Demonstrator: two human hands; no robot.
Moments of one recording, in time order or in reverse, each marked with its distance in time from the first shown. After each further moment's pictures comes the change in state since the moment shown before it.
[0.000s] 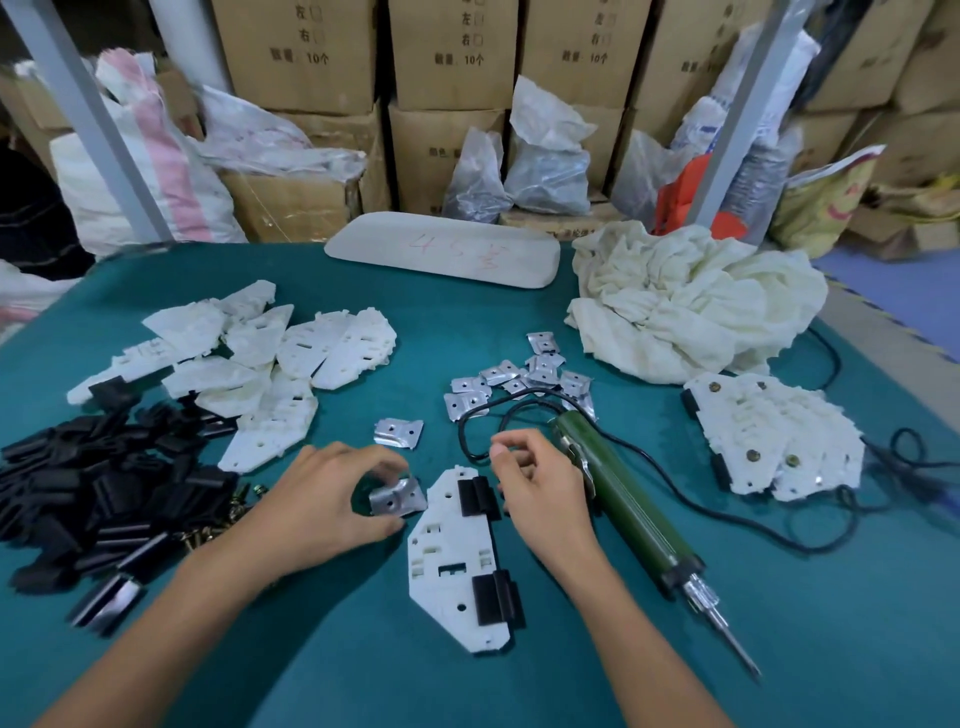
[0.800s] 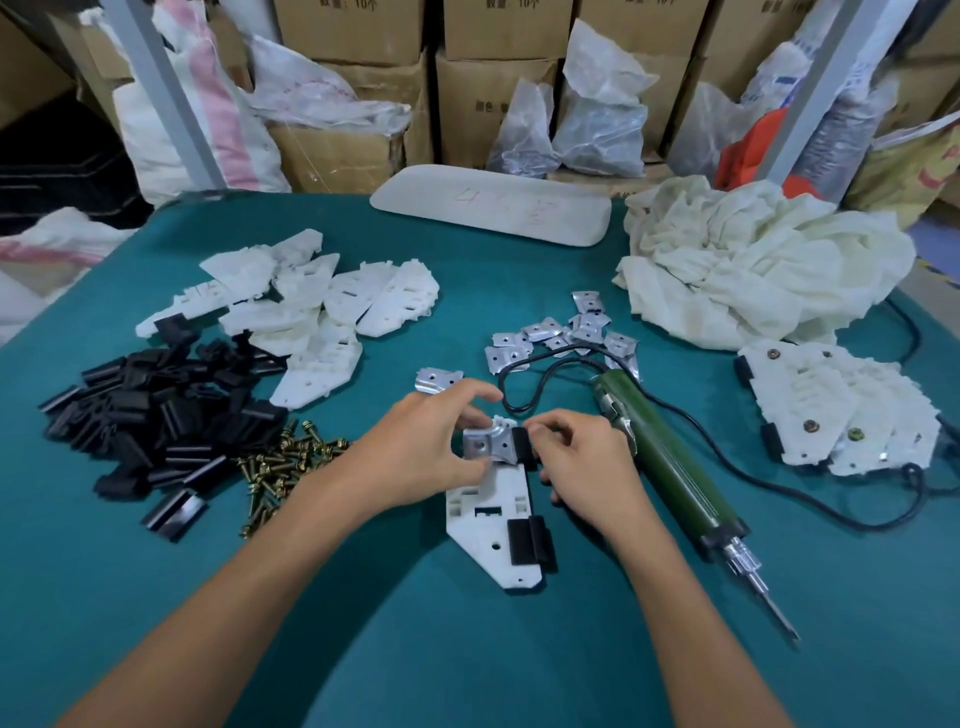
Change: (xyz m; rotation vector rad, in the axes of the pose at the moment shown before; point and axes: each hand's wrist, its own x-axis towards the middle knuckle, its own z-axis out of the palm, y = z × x) left_hand 0.008 0.046 0.009 -0.245 -0.059 -0.057; right_hand -0.007 0.004 -0.012 -0.168 -0.140 0.009
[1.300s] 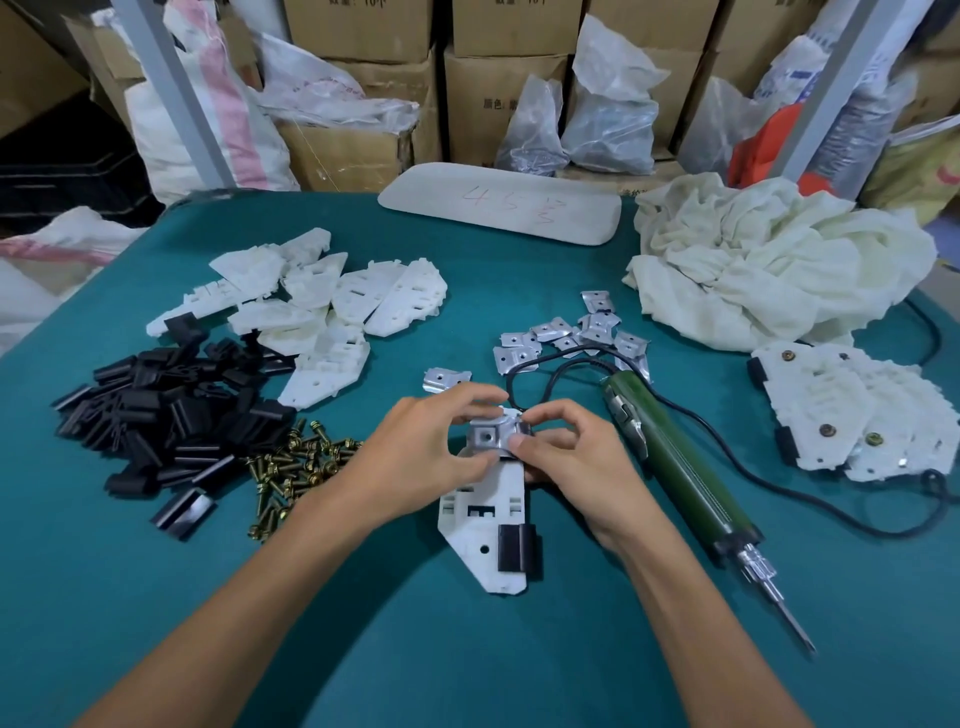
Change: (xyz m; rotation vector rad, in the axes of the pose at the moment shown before) left_hand -0.009 -0.006 0.006 -0.135 0.159 0.058; right_hand -0.005 -0.013 0.004 0.514 -0.183 0.130
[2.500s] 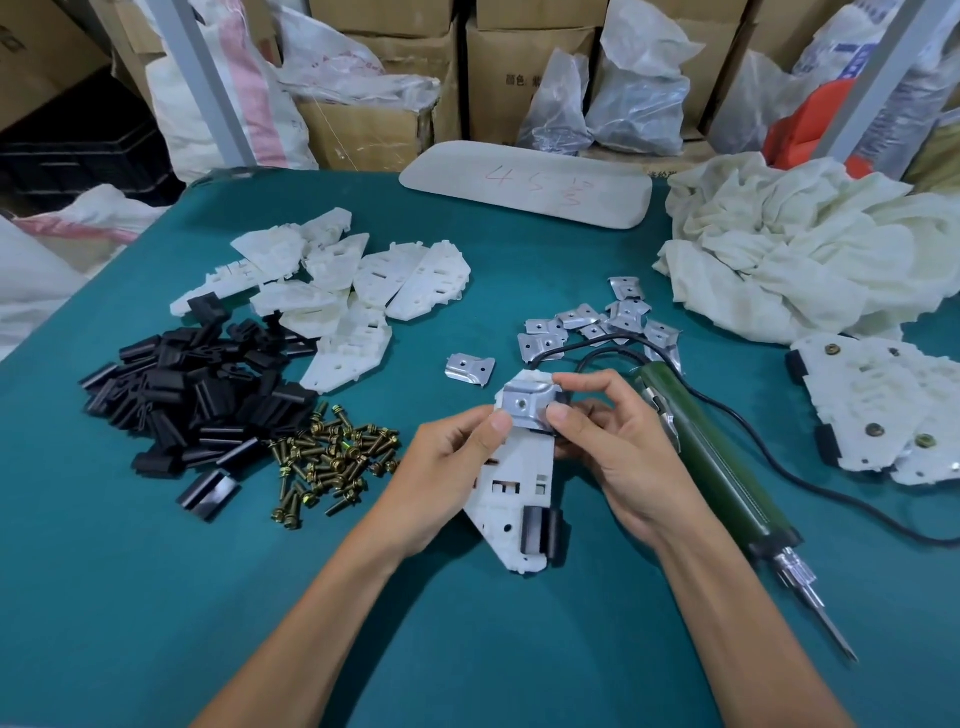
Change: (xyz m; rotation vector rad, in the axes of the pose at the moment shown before) left_hand -0.022 -0.002 0.031 -0.778 0.013 -0.131; right_hand -0.005 -0.013 0.001 0.227 -0.053 -0.090
